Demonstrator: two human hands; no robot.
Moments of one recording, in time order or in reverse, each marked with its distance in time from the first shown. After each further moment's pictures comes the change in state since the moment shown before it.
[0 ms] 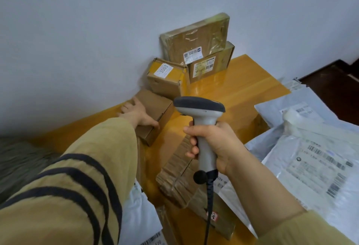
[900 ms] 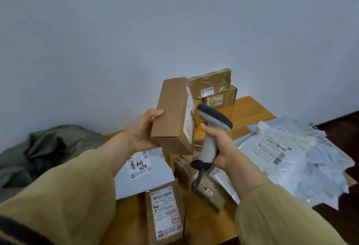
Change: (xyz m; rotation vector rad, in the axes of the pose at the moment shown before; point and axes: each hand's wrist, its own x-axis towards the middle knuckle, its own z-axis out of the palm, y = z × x) left_hand -0.292 -0.085 -0.038 -1.610 -0.629 0.597; right_hand -0.130 0.019 -0.009 0.118 -0.144 -0.034
